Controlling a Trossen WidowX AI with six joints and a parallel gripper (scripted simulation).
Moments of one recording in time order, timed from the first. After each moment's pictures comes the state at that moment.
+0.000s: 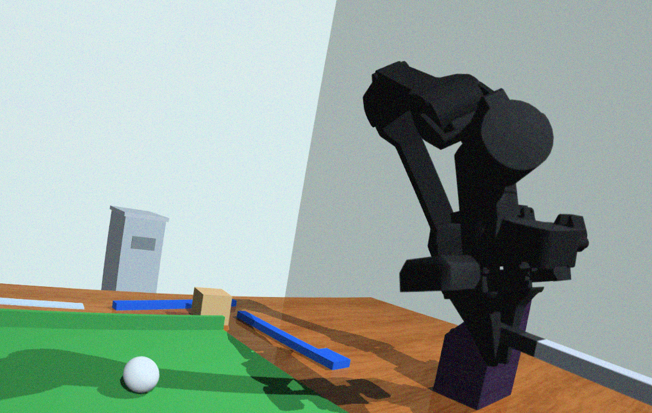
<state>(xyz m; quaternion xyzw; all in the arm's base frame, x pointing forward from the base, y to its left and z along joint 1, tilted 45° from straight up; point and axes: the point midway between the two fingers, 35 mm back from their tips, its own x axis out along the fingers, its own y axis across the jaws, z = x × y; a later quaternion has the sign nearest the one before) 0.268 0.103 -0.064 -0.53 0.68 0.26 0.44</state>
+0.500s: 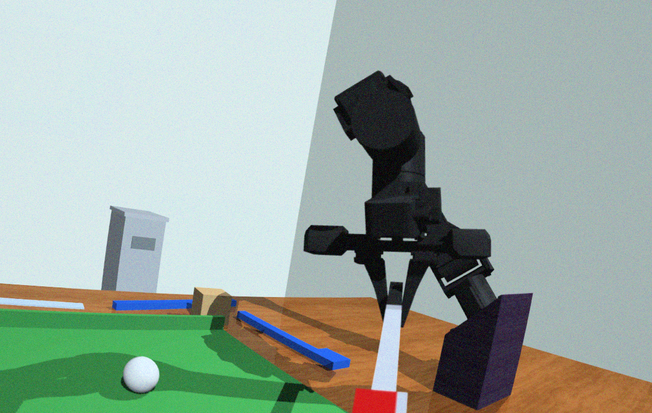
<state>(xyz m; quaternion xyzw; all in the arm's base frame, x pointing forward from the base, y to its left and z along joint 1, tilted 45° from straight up) 0.286 0.030 0.017 -0.39 0.72 0.00 0.58</state>
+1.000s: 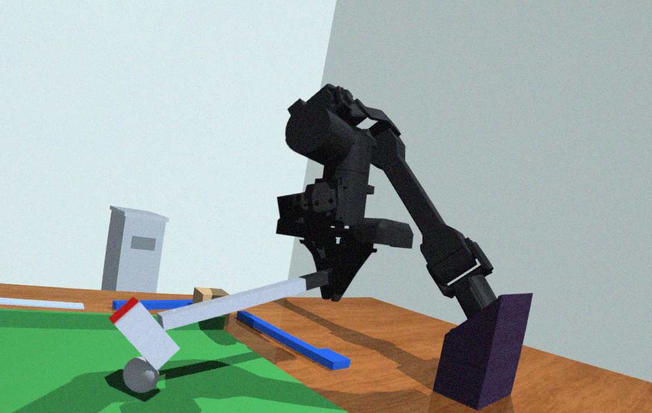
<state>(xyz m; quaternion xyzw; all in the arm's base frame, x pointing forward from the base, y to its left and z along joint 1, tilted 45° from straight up) 0.270 -0.044 0.091 -0.22 0.67 -0.26 0.66</state>
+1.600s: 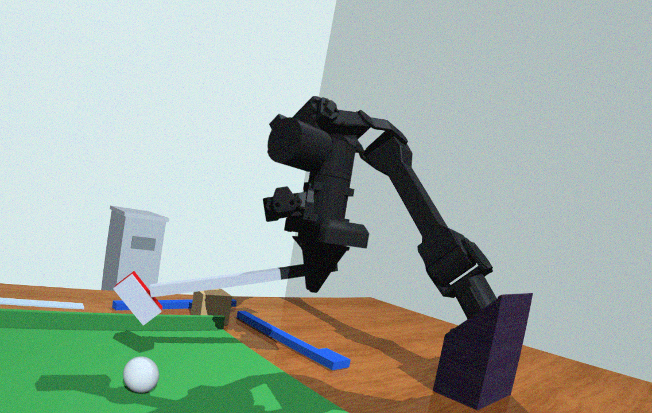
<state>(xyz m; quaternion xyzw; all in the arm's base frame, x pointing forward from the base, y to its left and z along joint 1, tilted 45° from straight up) 0.243 -0.089 0.131 -0.10 0.59 -0.42 0.68</state>
